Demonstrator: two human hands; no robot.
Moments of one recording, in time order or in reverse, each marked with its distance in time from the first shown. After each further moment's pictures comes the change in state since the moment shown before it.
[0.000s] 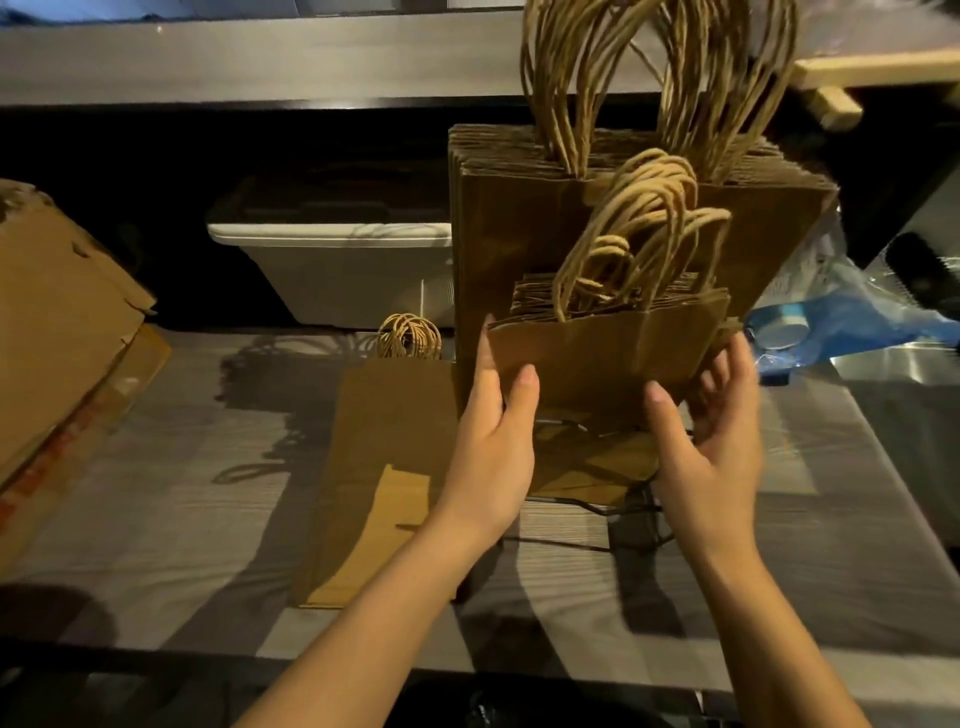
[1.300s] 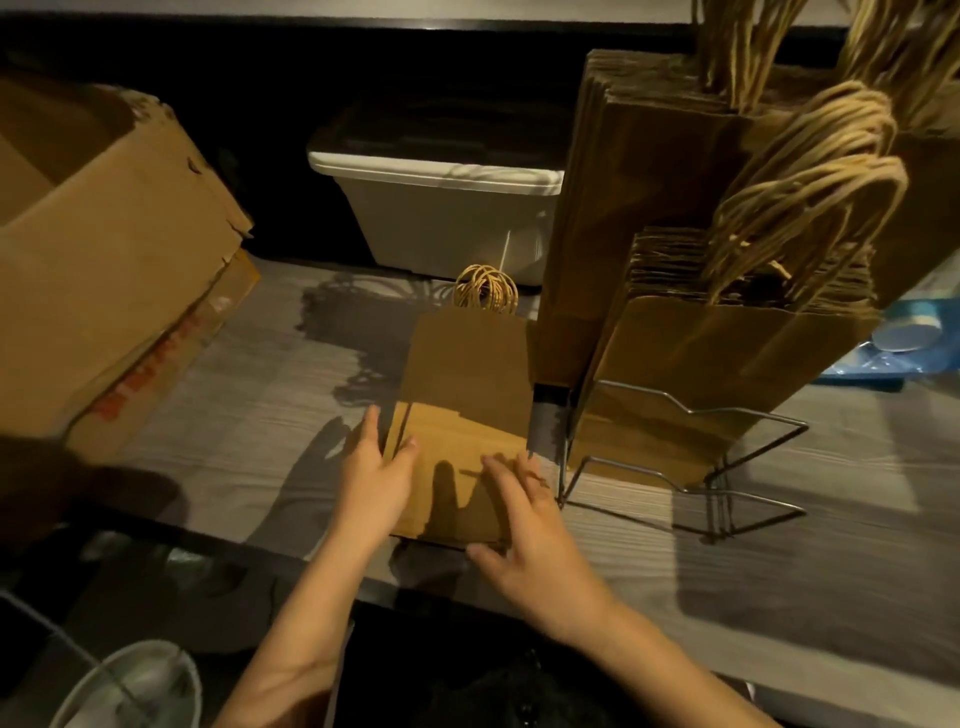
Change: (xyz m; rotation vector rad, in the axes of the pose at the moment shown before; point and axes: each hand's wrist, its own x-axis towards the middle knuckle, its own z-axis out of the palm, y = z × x) left_hand -0.032 -0.090 -0.120 0.392 0.470 -0.462; right_hand -0.108 0.007 0.089 -0.369 -1.081 0.274
